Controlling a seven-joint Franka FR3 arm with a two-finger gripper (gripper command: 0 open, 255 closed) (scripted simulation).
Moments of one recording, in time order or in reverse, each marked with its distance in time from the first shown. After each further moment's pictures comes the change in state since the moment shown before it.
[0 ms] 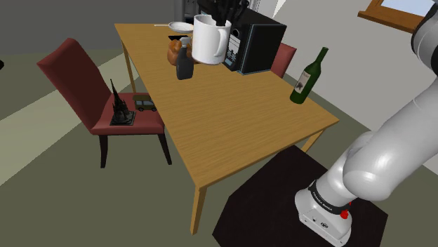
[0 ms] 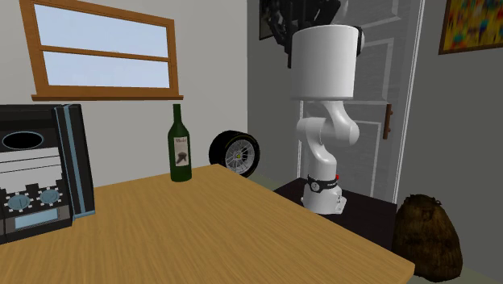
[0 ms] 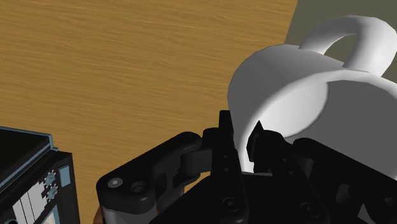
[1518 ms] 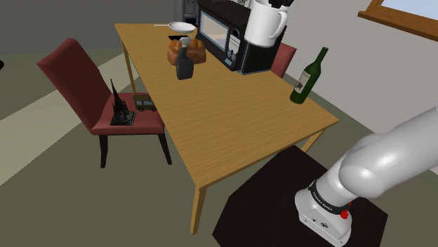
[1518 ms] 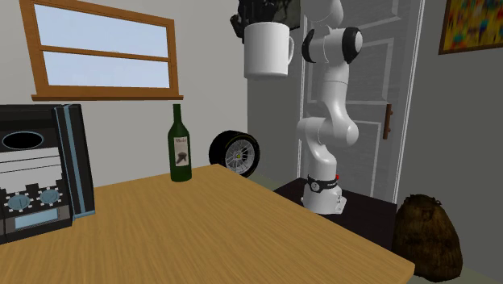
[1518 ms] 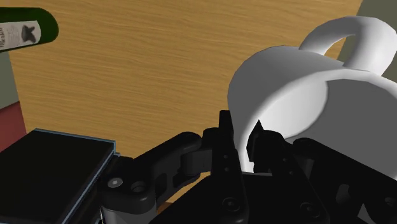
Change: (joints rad) arm -0.135 -0.188 -0.182 -0.072 0.016 -0.119 -0.311
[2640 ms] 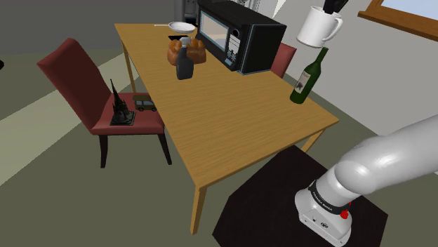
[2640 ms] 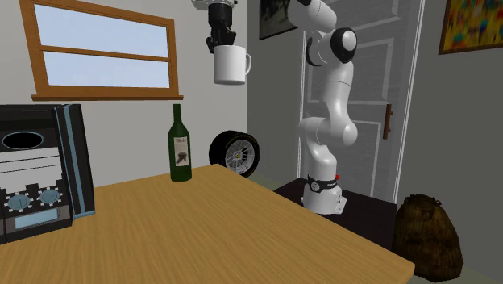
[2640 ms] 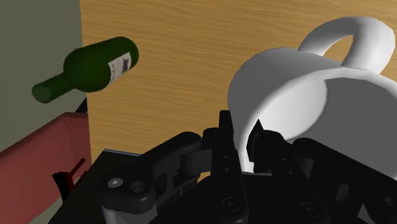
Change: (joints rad) arm -0.136 -0.083 -0.294 -0.069 -0.068 -0.016 -0.436
